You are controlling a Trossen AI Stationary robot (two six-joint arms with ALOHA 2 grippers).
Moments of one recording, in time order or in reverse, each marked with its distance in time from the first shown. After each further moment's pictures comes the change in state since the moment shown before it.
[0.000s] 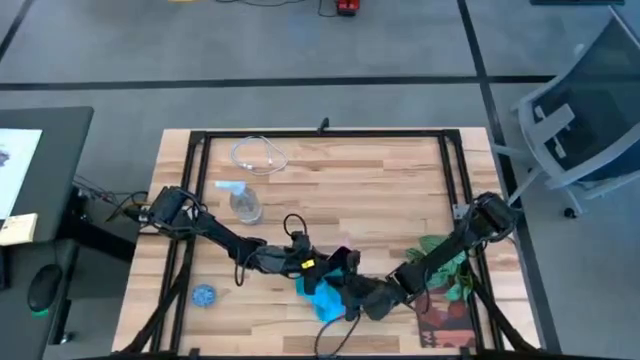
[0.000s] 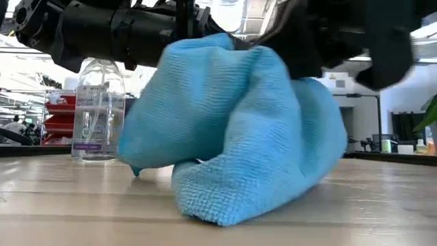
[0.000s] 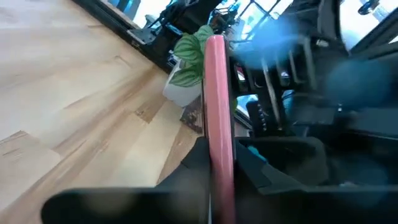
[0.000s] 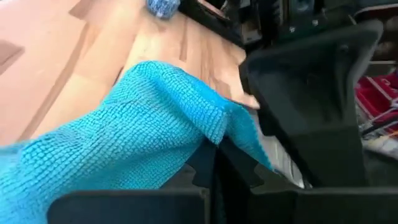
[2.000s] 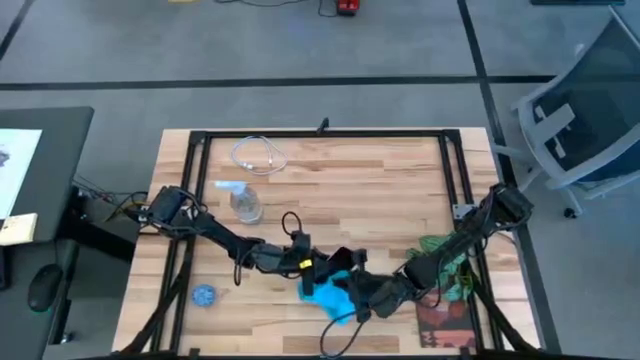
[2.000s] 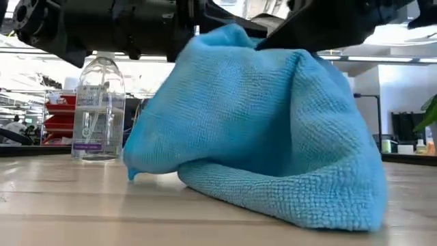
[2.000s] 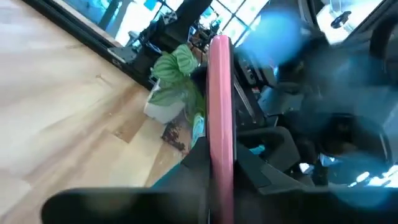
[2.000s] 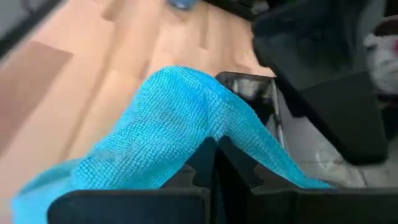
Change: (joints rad) left arm -0.001 -0.002 0.000 0.067 0.002 0.042; right arm 0.018 -0.122 0.001 -0.240 -0.077 0.181
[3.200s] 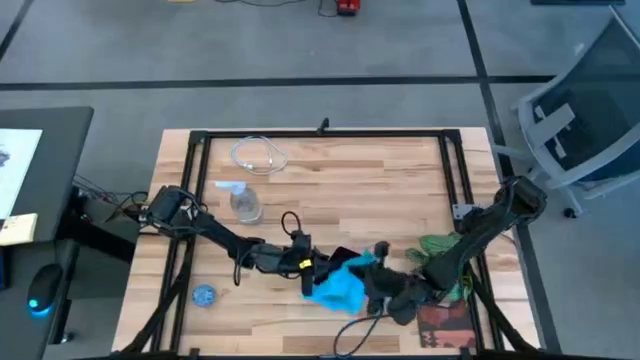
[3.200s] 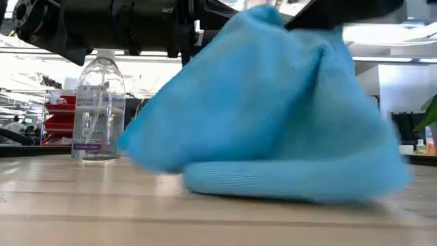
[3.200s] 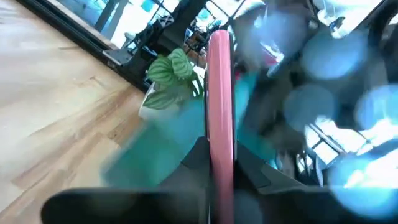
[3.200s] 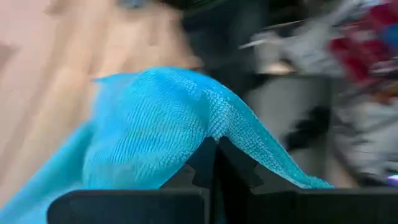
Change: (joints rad) left arm -0.004 -0.002 0.001 0.005 0.018 -0.015; right arm 0.064 -0.158 -0.002 -0.211 0.259 0.055
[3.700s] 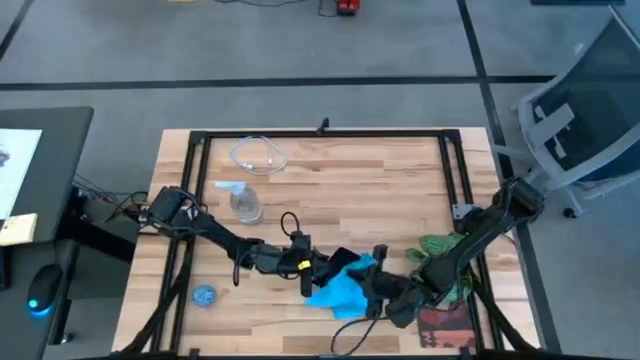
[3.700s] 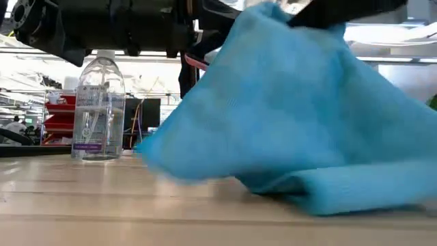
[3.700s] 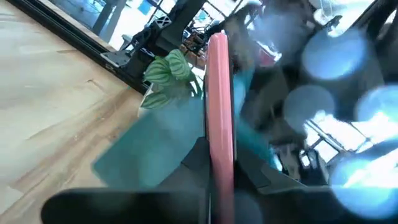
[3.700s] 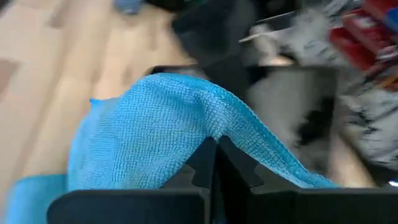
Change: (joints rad) left arm -0.001 0.004 -0.003 0.030 -0.004 0.034; right arm -0.002 0.088 0.002 0.058 -0.157 0.086
